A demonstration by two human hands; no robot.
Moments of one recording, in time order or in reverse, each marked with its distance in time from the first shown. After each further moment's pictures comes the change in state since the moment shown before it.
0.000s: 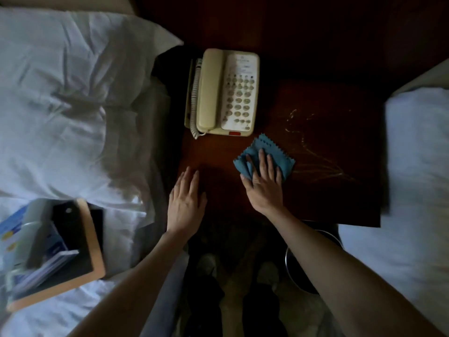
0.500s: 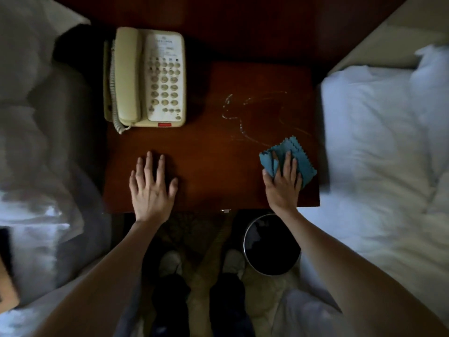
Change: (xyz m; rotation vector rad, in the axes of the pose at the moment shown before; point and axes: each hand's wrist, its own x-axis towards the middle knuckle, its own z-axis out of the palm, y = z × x) left_hand 0.033 0.043 0.075 0.243 0.012 0.009; right_hand -0.045 0.169 -0.025 0.115 0.092 0.363
